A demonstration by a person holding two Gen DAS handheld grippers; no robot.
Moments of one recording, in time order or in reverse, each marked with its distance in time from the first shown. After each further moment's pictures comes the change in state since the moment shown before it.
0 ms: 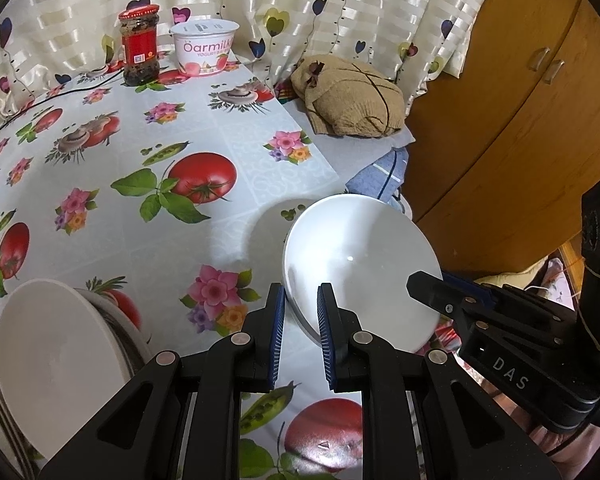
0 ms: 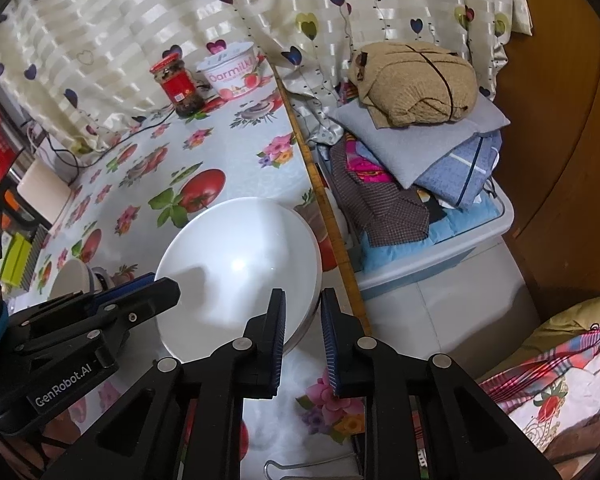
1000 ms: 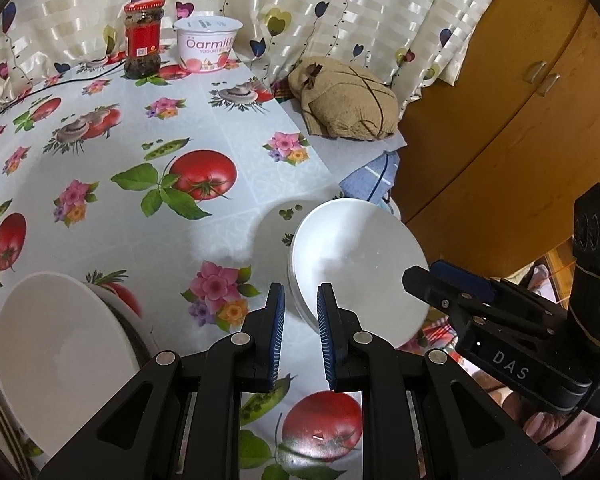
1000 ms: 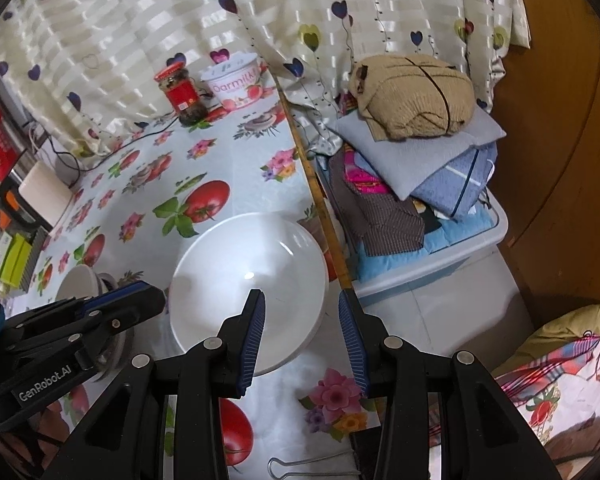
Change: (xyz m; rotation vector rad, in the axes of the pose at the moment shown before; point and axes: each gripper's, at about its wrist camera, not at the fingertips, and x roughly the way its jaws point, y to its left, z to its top) left arm -0.005 0.010 0.000 -0.037 0.015 -0.058; right arm -0.013 0.006 0.004 -0.010 -0.018 -0.018
